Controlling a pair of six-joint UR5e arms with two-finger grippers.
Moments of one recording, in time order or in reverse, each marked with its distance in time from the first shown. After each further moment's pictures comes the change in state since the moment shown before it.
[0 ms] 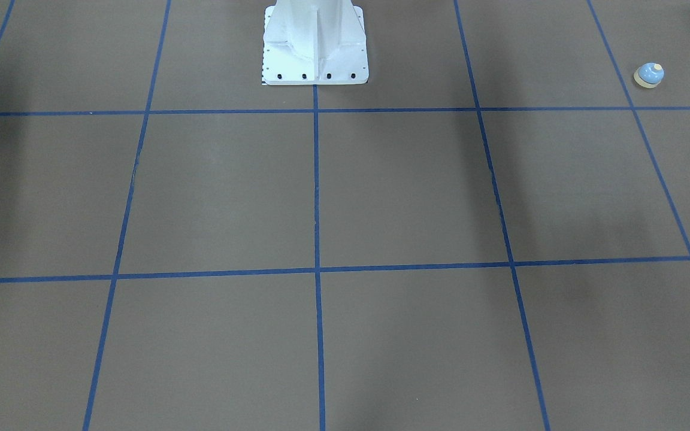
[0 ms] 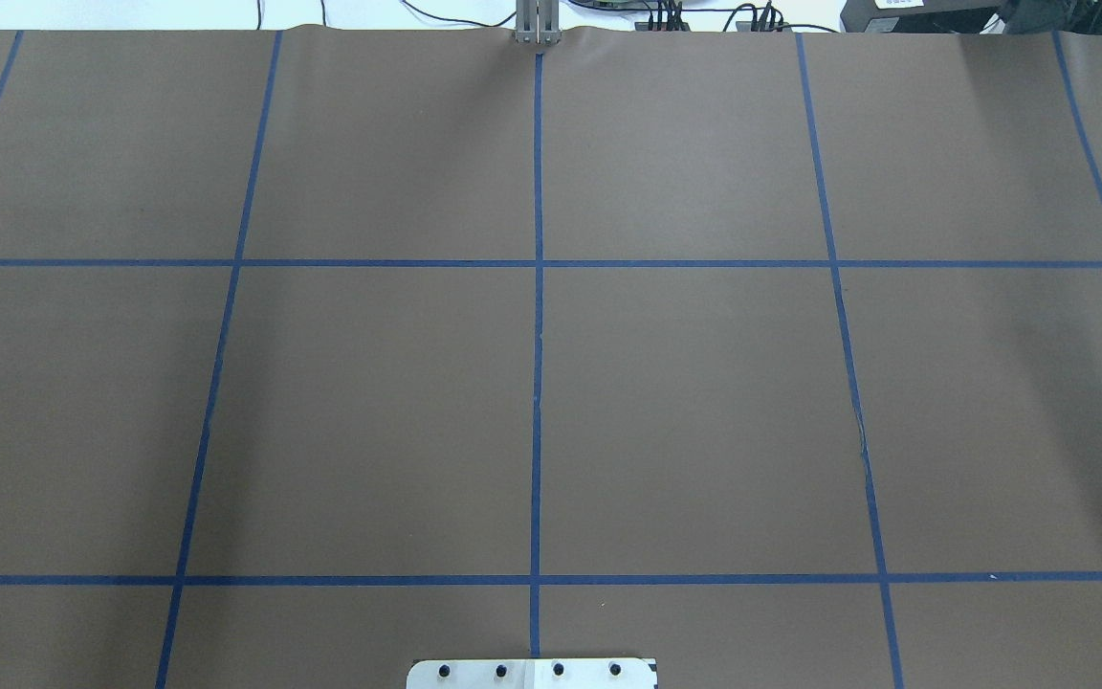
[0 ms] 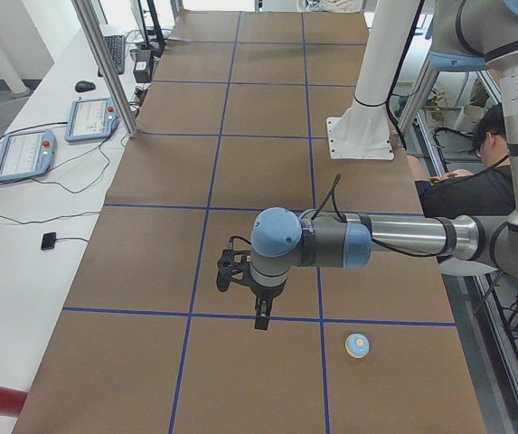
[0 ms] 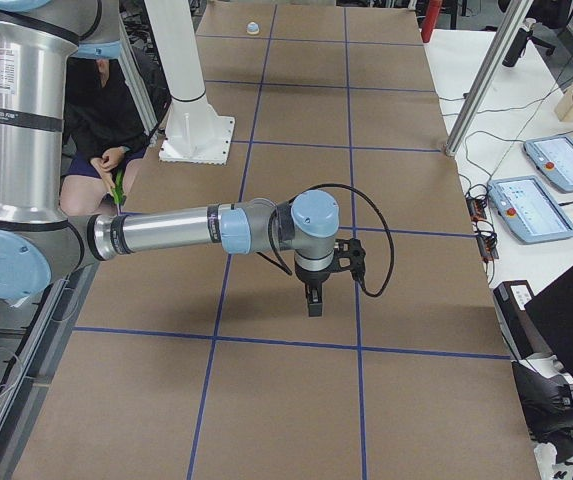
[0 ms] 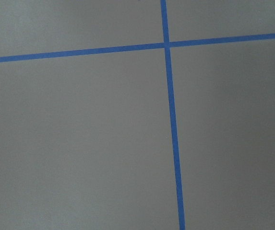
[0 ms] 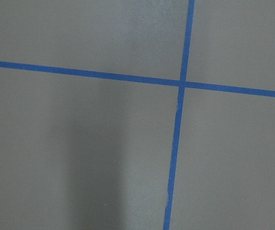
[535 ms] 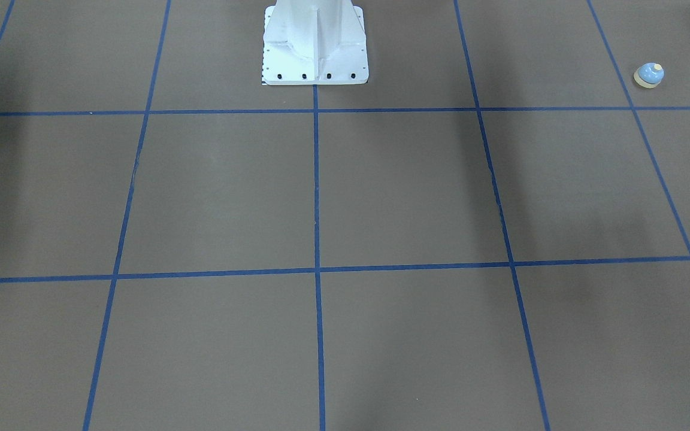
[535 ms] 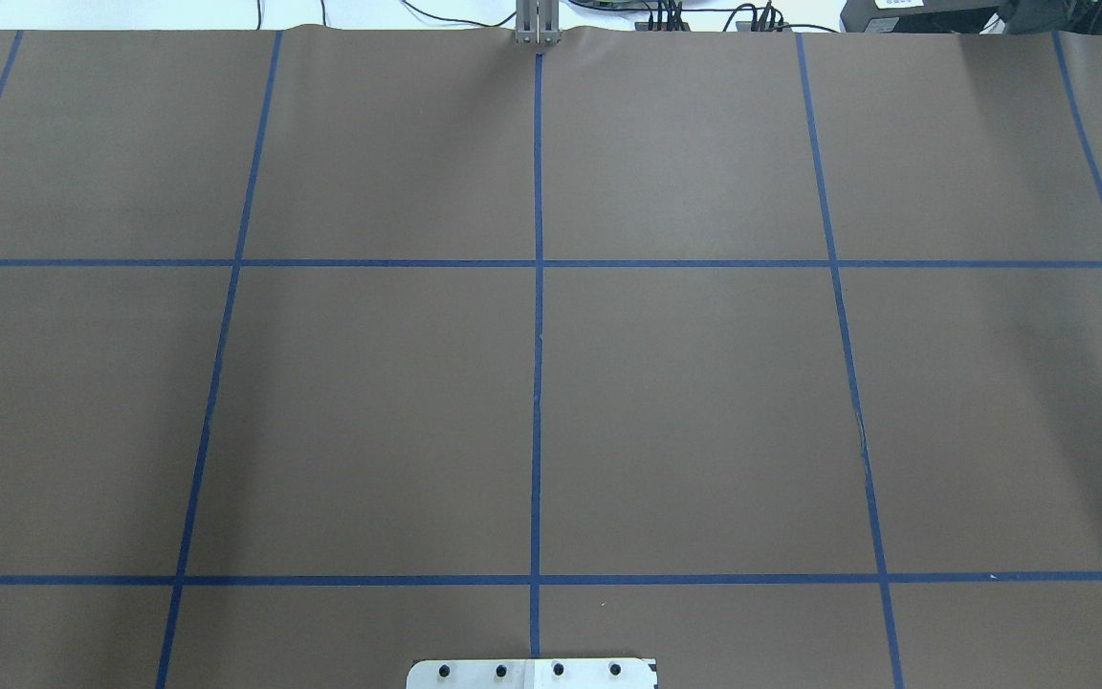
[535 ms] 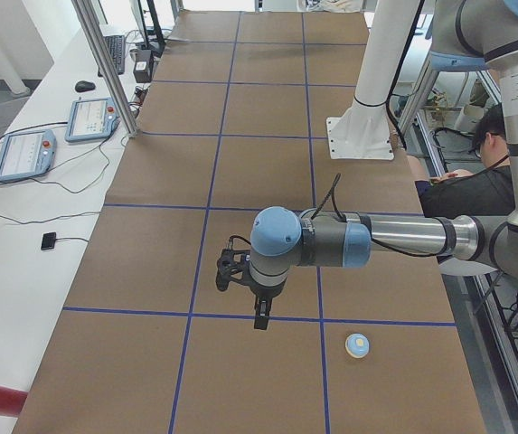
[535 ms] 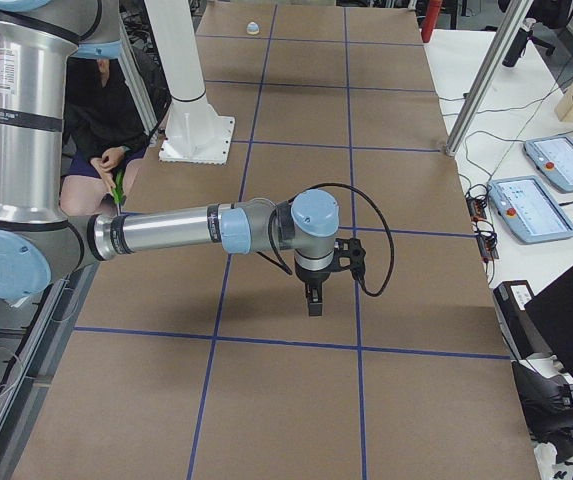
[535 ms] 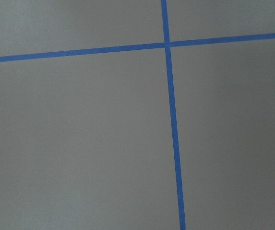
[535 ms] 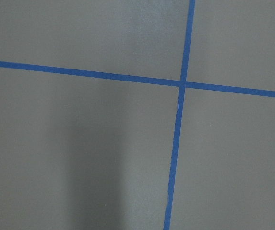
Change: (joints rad) left arm 0.000 -0.002 -0.006 -0.001 0.003 0.000; right arm 0.000 0.000 0.003 0.000 0.001 0.000
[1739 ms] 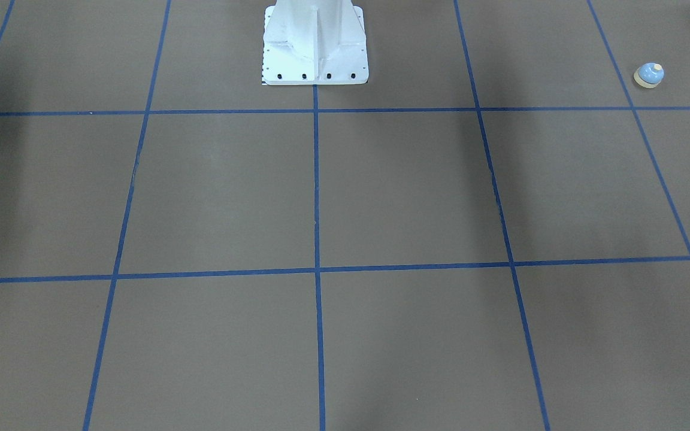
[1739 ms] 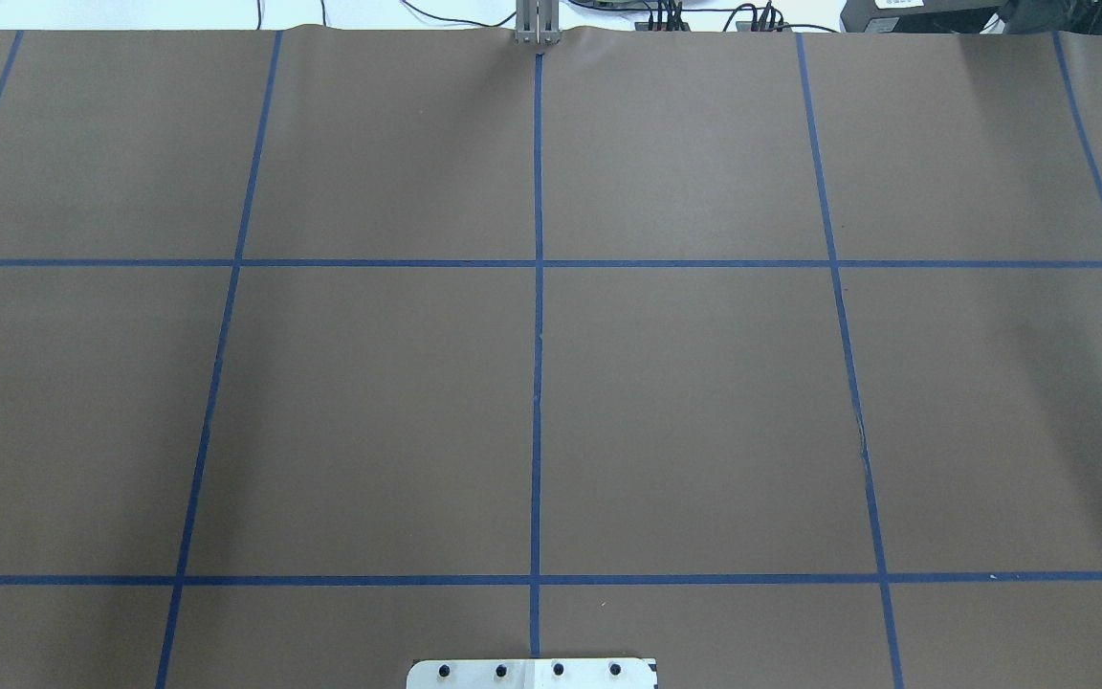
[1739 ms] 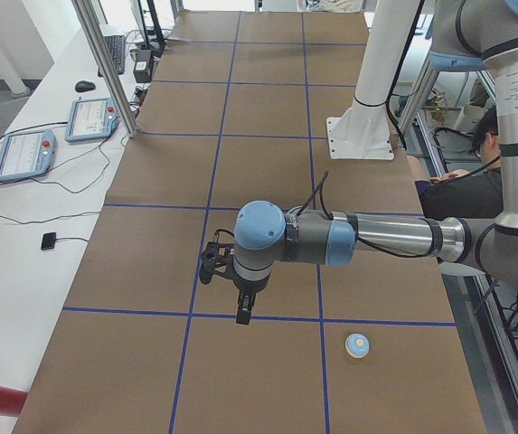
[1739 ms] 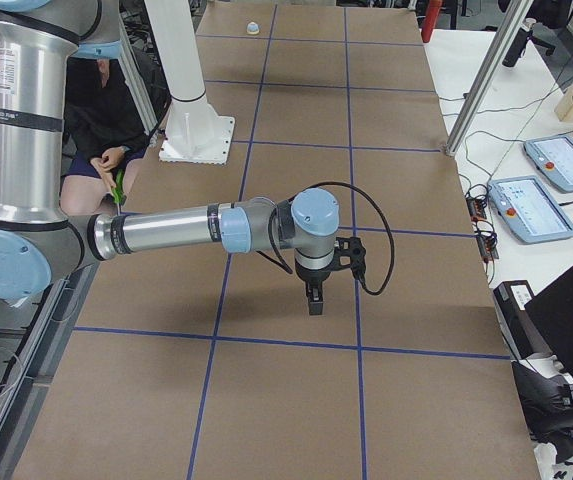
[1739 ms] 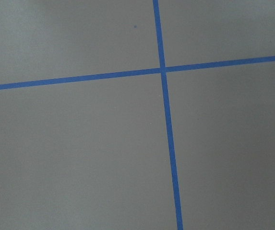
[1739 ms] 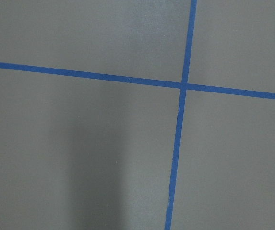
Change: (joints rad) left arm 0.005 -0.067 0.046 -0.035 -0.004 -0.007; right arm 0.000 0.001 0.002 0.001 0.001 -0.001
